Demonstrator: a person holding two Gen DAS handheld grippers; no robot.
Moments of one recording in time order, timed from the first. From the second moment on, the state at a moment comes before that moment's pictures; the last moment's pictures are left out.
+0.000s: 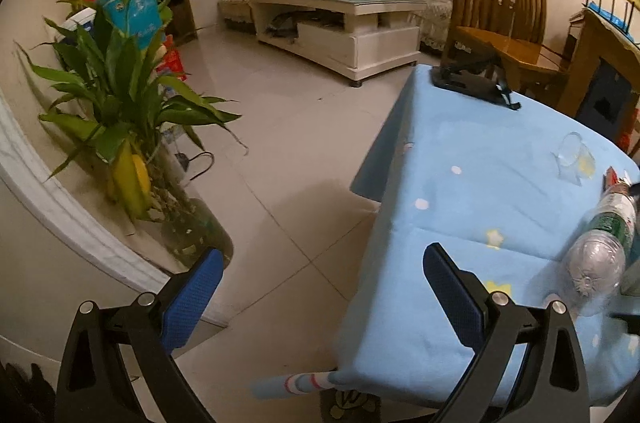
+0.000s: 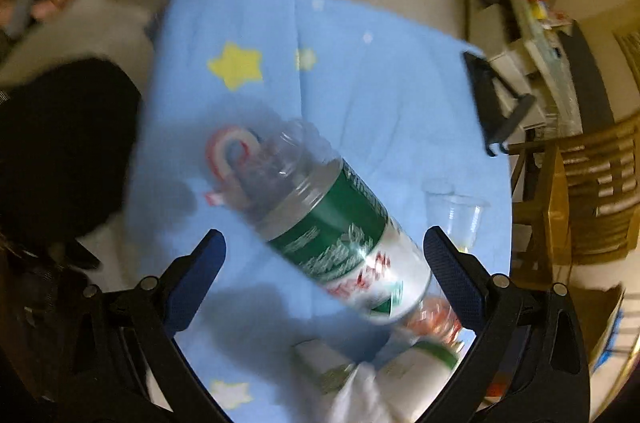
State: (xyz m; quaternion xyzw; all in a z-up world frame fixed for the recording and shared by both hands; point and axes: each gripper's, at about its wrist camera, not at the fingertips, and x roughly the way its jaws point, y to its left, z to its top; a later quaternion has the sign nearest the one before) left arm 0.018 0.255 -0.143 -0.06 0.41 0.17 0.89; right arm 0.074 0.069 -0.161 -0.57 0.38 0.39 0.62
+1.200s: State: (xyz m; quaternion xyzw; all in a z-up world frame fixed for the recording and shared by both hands) left arm 0.008 0.000 -0.118 0.00 0.39 -0.19 0.90; right arm 0.116 -0.357 0.009 0.26 0.20 0.36 0.87
